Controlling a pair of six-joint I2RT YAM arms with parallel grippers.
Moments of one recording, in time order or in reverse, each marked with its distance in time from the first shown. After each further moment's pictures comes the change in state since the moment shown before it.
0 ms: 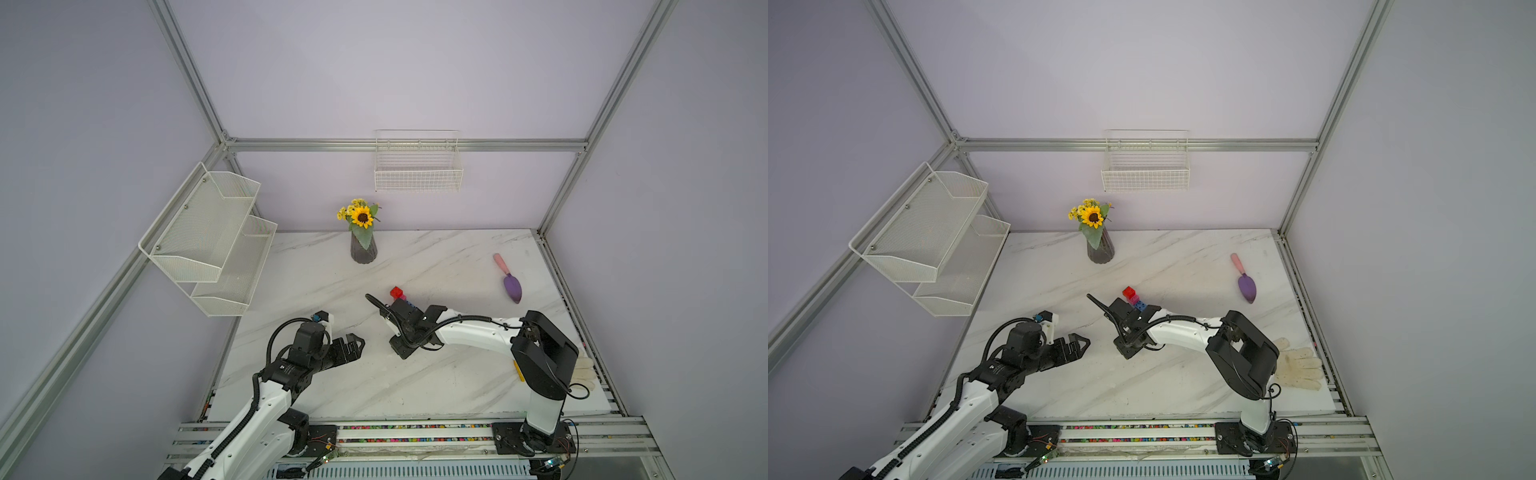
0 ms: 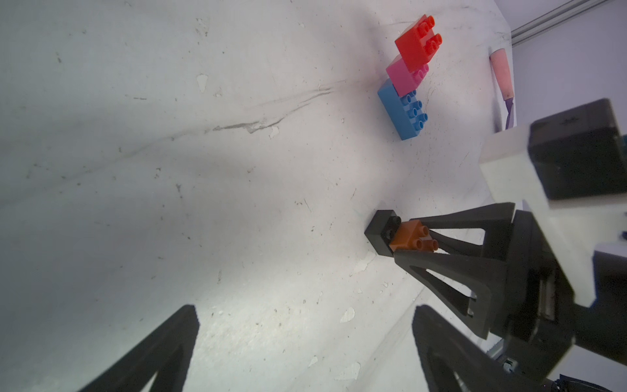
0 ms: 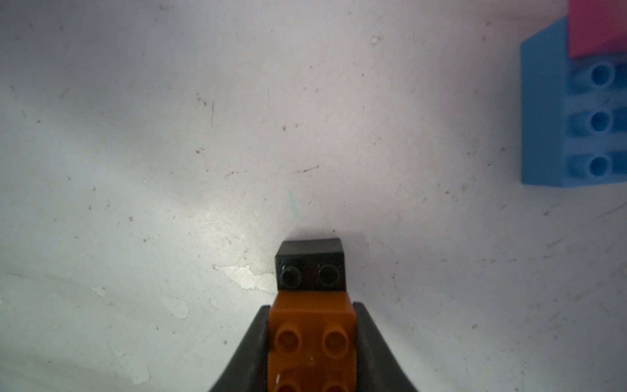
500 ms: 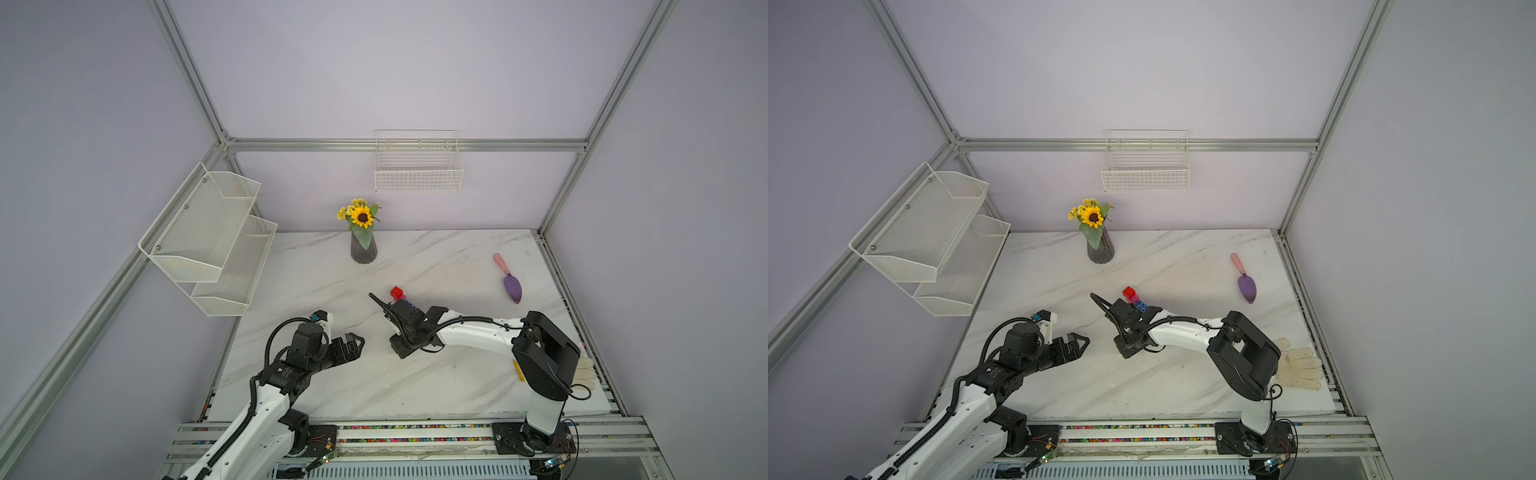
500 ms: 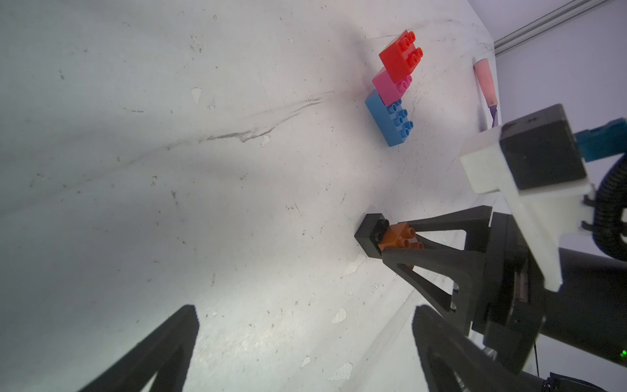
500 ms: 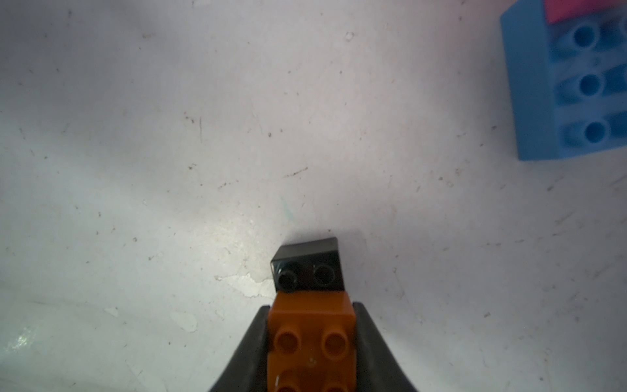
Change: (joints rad) left arm 0.000 -0.036 0.000 -0.004 0.001 -0.003; right arm 0.000 0.003 -0.035 0.027 0.004 0.143
